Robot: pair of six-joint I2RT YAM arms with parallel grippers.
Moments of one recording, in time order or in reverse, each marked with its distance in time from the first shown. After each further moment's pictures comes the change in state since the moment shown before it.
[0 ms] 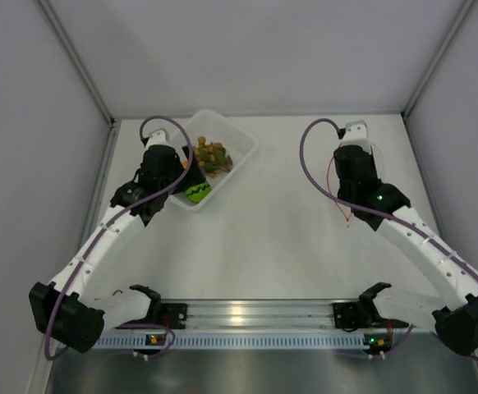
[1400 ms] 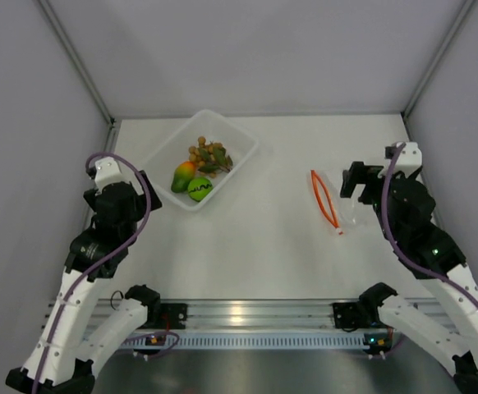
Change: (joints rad) left arm 0.051 -0.455 -0.078 -0.259 -0.348 0.196; right arm -0.004 -0.359 -0.075 0.012 -0.383 0.263
